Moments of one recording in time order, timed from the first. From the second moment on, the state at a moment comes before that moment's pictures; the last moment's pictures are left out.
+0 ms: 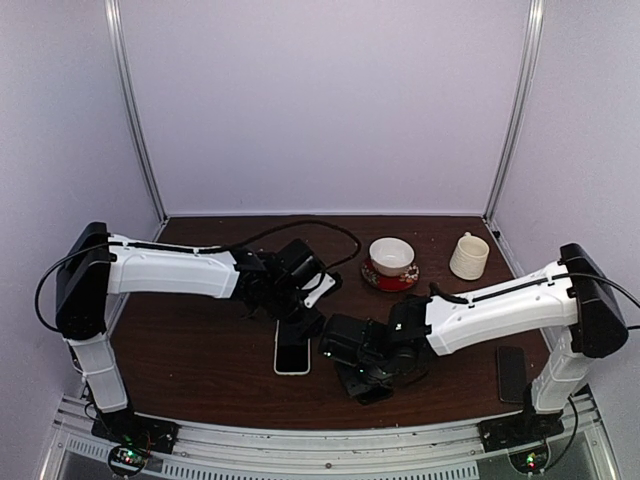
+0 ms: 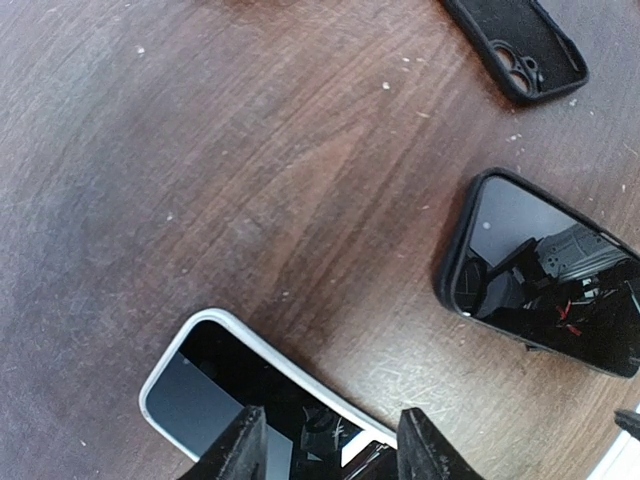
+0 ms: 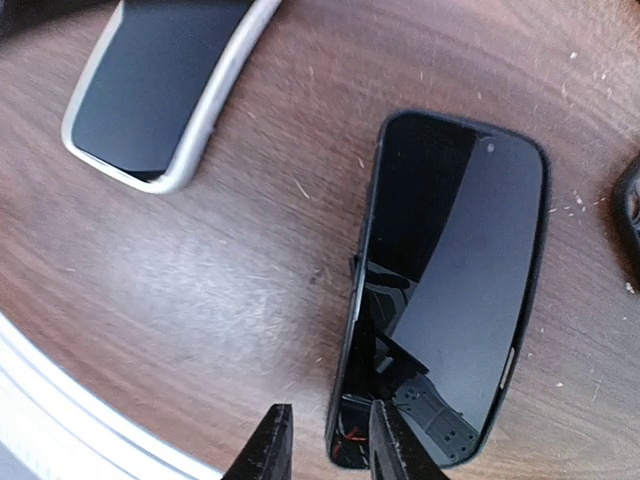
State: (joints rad) left arm -1.00 1.85 1.32 -0.53 -0.04 -0.11; right arm 1.29 1.73 1.18 -0.70 0.24 0.85
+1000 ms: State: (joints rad) left arm -0.96 1.83 1.29 -0.52 -0.03 -0.13; right arm 1.34 1.90 1.24 -0.82 0.35 0.92
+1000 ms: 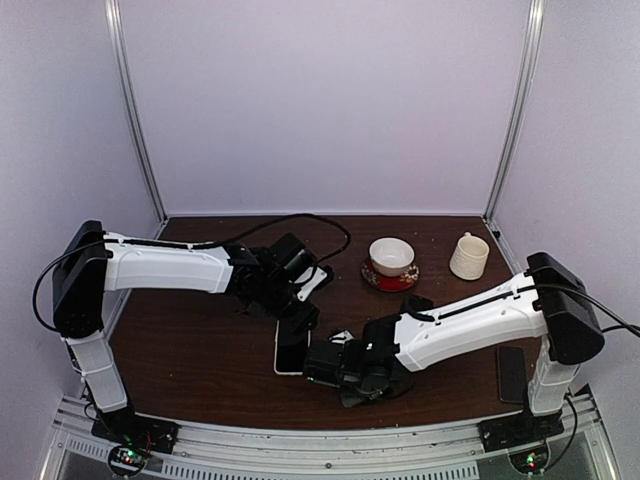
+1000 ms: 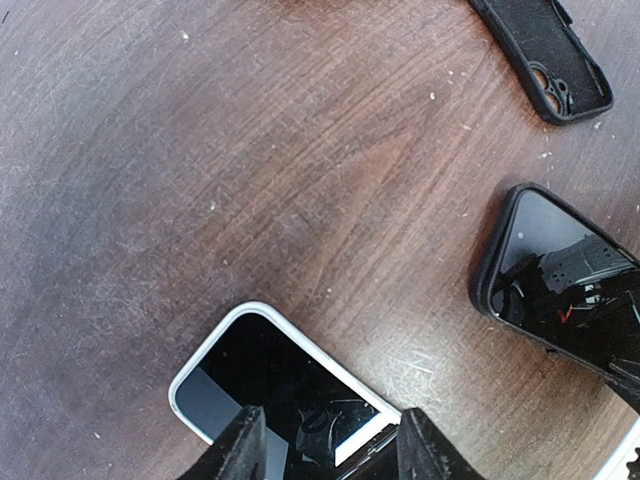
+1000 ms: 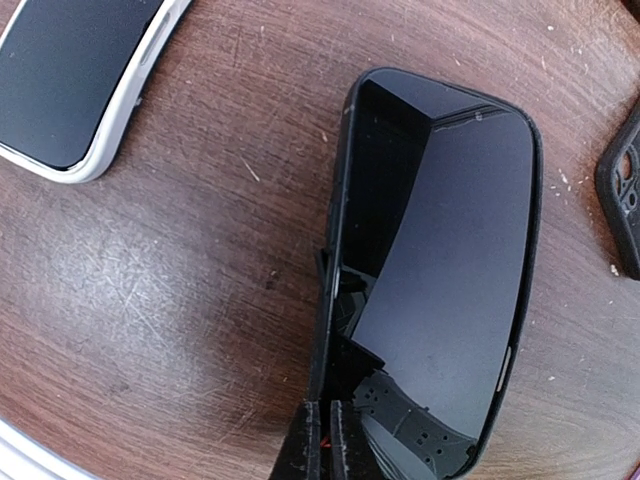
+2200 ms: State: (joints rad) left arm -0.96 1.83 1.26 -0.50 0.10 -0.17; right arm 1.09 1.82 1.11 -0.60 0.15 0.78
